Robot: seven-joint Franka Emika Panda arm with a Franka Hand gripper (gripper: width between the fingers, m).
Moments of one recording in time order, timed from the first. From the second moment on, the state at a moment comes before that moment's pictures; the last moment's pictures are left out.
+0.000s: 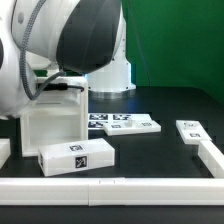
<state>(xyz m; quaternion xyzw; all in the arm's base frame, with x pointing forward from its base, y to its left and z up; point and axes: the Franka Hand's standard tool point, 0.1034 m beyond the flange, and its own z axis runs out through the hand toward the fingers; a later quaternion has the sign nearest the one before) 0.493 -0.182 0.082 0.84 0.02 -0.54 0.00</state>
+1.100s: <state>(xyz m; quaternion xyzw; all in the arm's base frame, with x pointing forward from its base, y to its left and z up) 0.476 -0.185 0.077 0.83 0.03 -0.55 0.00</state>
